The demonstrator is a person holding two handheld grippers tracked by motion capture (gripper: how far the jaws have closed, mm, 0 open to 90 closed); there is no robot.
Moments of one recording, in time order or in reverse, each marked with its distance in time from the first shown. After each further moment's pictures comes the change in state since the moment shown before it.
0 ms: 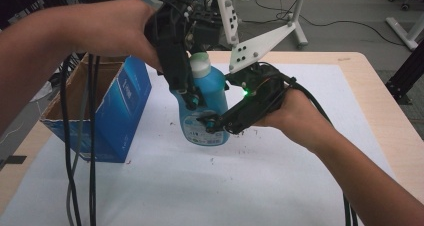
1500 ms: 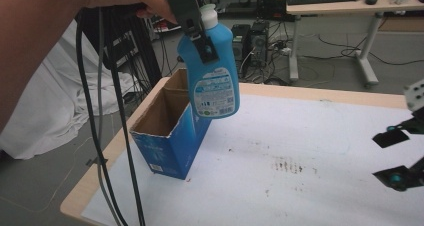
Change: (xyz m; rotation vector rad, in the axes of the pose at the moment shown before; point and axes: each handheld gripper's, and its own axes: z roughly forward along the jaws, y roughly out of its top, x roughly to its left) left arm -0.012 -0.067 -0.140 -0.018 0.150 -0.401; right arm -0.004 -0.027 -0.131 0.416 -0.023 0.205
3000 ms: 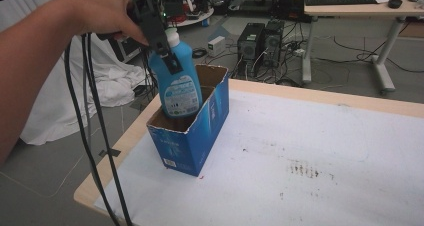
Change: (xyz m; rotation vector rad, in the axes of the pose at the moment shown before) left arm 0.048 -0.122 0.032 0.030 0.065 -0.216; right arm -0.008 -0.024 -0.011 0.083 -0.044 0.064
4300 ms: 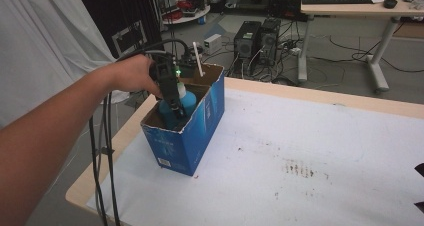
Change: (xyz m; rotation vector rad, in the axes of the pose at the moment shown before) left arm 0.005 -0.012 0.117 0.114 -0.004 0.011; right arm -0.003 -0.009 0.019 0.009 0.022 0.027
